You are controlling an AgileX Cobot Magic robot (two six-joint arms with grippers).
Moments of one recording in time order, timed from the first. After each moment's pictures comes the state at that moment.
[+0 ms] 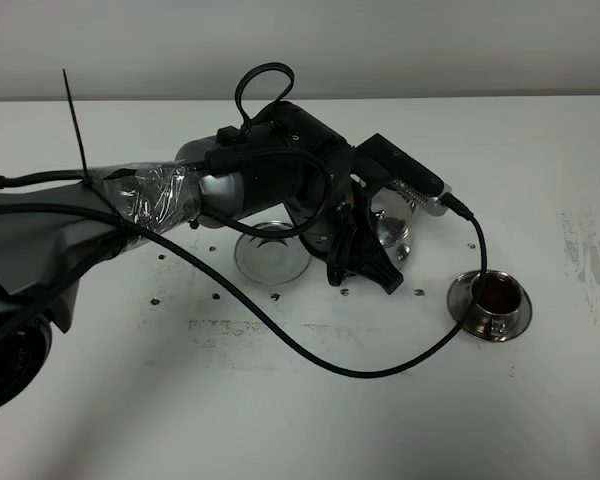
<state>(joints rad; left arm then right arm) -0.75 2.18 -1.67 0.06 0.72 0.08 0.10 -0.01 -0.52 0.17 1.12 -0.15</state>
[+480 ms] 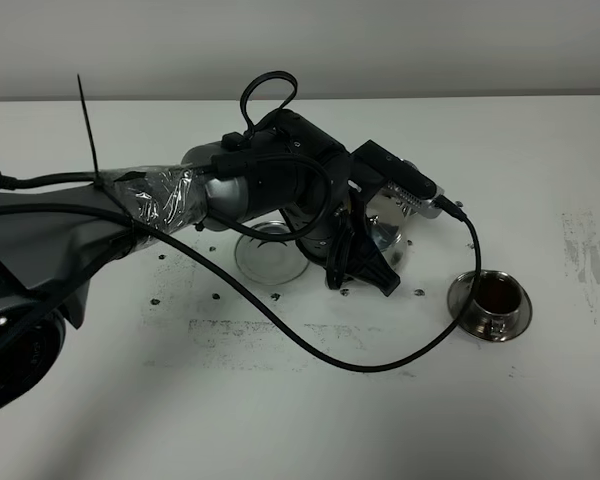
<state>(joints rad) -0.74 2.21 -1.67 0.06 0.71 0.04 0.10 -0.01 -0.52 0.17 1.12 -0.15</state>
